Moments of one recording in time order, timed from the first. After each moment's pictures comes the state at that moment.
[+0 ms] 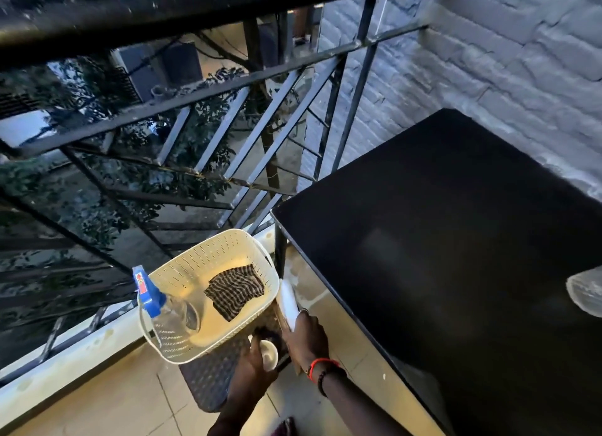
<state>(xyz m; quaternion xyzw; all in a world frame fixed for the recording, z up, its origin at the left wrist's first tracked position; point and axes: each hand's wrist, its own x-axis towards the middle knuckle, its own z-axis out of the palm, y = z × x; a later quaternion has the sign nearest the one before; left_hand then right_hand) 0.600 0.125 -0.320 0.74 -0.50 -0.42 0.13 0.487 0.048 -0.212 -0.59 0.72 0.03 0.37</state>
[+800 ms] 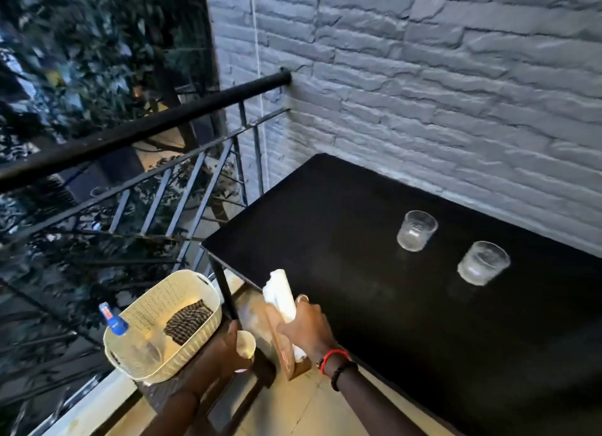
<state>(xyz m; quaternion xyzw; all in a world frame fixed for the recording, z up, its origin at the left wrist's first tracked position) 0.553 0.145 -0.158 0.60 -0.73 -0.32 0.12 0.348 0.179 -0.005 -0.56 0.75 -0.16 0.31</state>
